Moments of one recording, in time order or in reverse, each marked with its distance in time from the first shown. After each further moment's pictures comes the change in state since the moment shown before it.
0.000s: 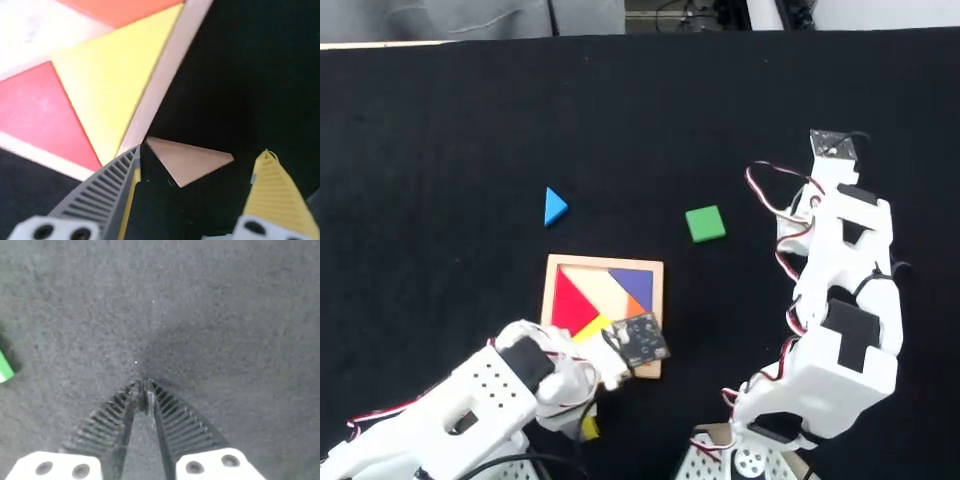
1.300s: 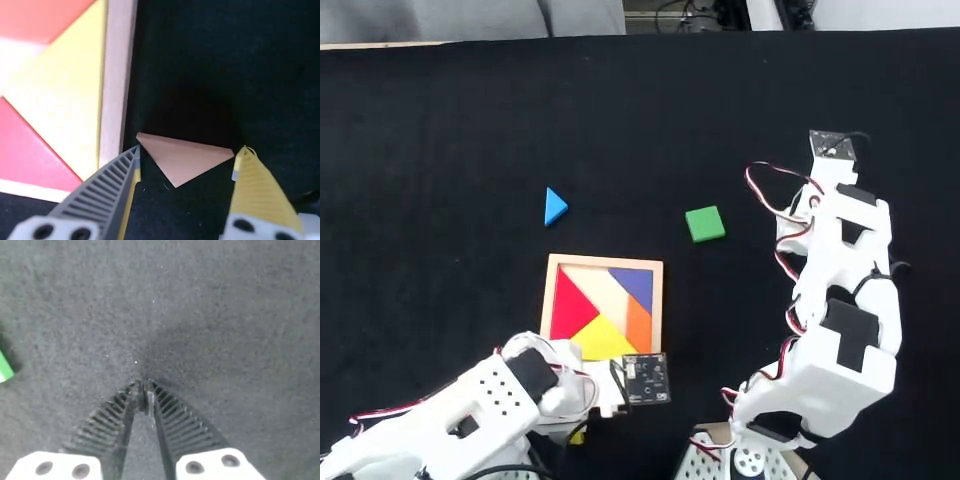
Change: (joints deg) left arm 3.8 0.0 4.6 -3.3 -12.1; right arm 0.0 0.0 0.0 0.0 0.1
